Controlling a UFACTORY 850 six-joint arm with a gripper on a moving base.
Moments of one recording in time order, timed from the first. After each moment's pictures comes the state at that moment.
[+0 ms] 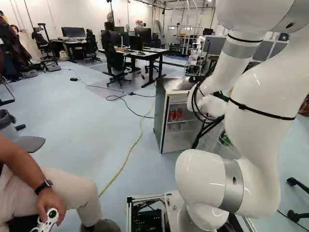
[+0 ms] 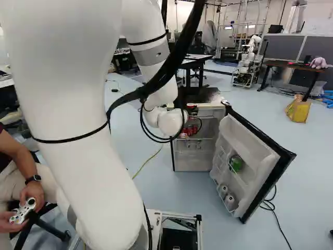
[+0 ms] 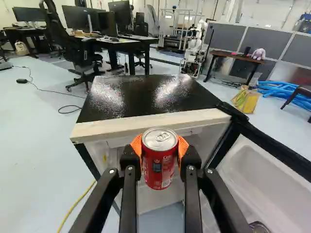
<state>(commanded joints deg) -24.7 -9.7 -28.8 -13.2 54.1 0.0</state>
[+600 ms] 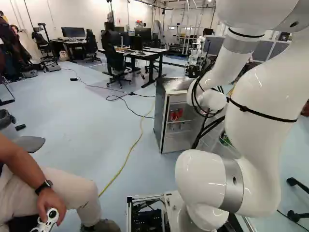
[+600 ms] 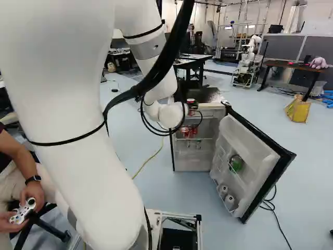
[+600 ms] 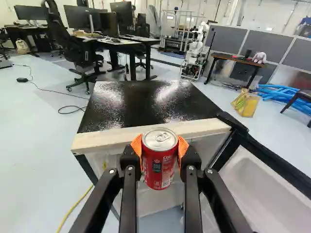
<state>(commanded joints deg) -23.8 -8.3 -31.8 -13.2 49.8 0.0</state>
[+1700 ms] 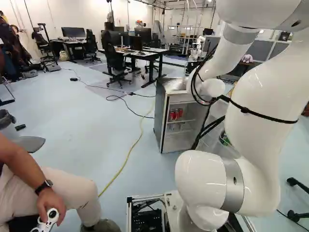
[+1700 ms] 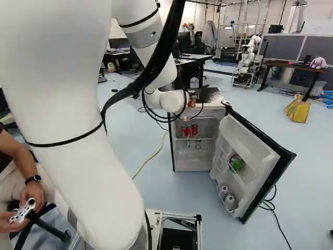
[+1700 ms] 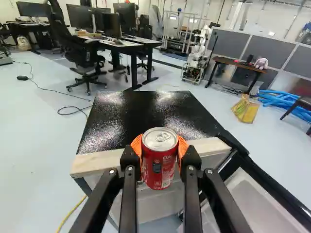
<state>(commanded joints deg) -22.1 -8.2 -39.0 -13.2 42.0 0.0</state>
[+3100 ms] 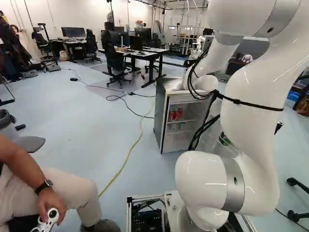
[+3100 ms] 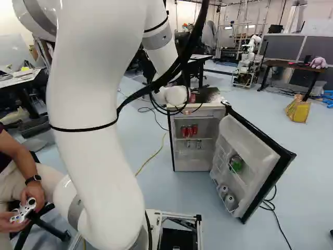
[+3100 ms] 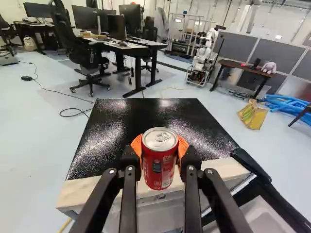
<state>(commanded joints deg) -20.1 -16.9 -49.0 -13.2 41.7 0.0</state>
